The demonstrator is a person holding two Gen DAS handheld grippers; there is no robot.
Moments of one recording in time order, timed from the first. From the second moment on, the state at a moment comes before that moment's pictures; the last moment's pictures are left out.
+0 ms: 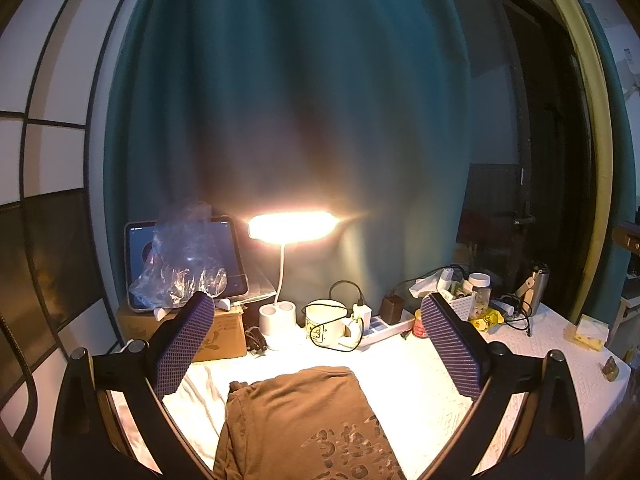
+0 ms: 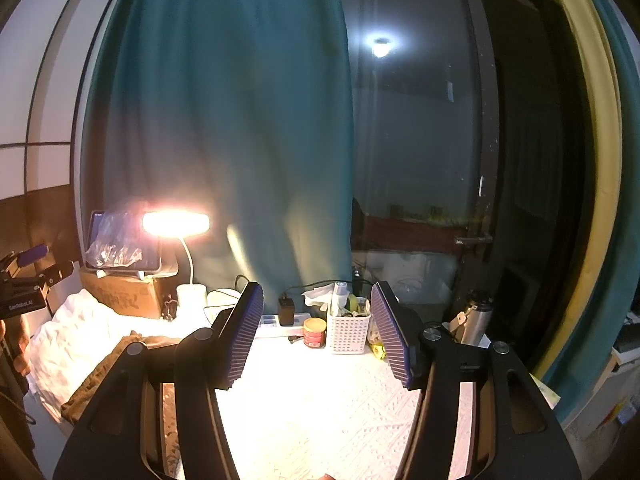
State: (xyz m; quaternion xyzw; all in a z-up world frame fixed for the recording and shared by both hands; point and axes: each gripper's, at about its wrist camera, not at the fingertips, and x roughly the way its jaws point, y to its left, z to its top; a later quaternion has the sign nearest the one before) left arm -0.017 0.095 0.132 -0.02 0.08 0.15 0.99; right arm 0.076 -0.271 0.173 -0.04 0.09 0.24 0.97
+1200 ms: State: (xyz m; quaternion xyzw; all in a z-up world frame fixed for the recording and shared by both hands) left arm -0.014 0.093 0.135 -0.03 0.08 0.13 0.99; right arm 0.083 -0.294 0.172 -0.04 0.09 0.22 0.97
